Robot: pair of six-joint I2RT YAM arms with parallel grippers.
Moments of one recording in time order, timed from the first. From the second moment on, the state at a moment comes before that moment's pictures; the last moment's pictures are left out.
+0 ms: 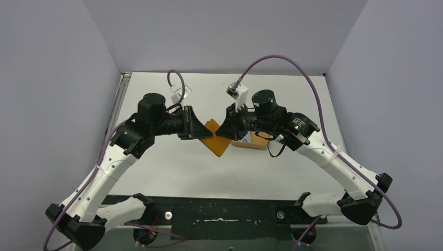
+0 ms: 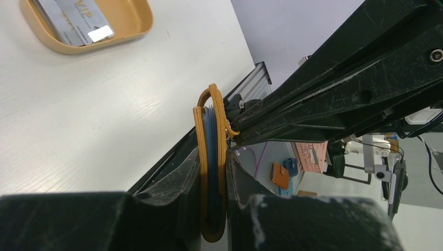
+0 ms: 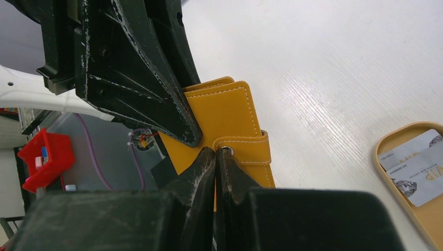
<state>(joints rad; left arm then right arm) -0.55 1.07 1.20 -0.57 0.61 -0.74 0.85 1.28 1.44 -0.64 -0.34 0.33</state>
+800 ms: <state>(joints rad) -0.55 1.04 1.20 -0.57 0.59 -0.73 0.79 1.25 1.42 -0.64 -0.42 0.34</state>
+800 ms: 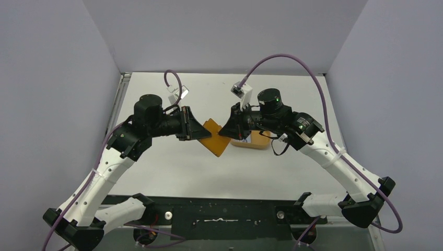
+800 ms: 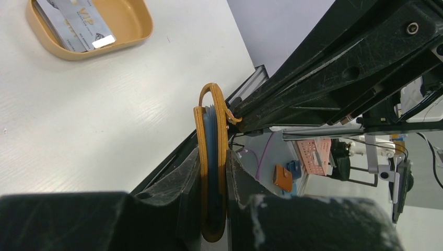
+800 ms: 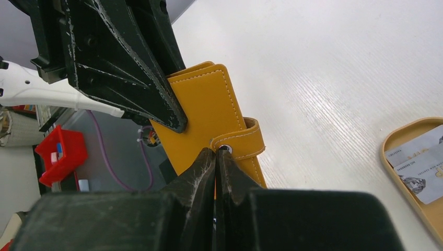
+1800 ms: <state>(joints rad) -0.55 1.04 1.20 -0.57 0.60 -0.73 0.79 1.25 1.41 -0.61 -0.46 0.38</state>
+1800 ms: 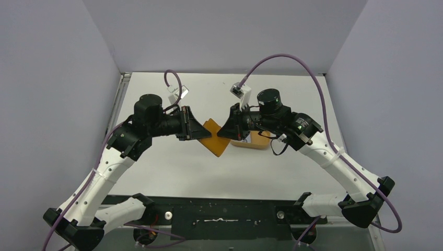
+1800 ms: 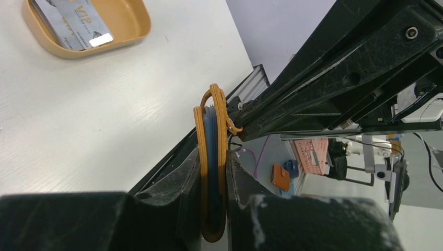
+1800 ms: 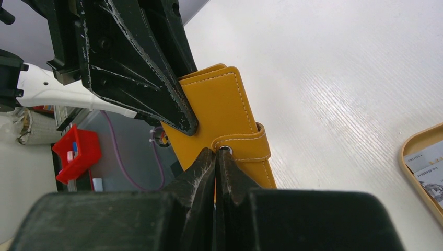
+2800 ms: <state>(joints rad) -0.53 1.03 1.19 -0.52 0.62 -0.82 0.79 1.26 1.40 -0.58 -0.46 0.41</state>
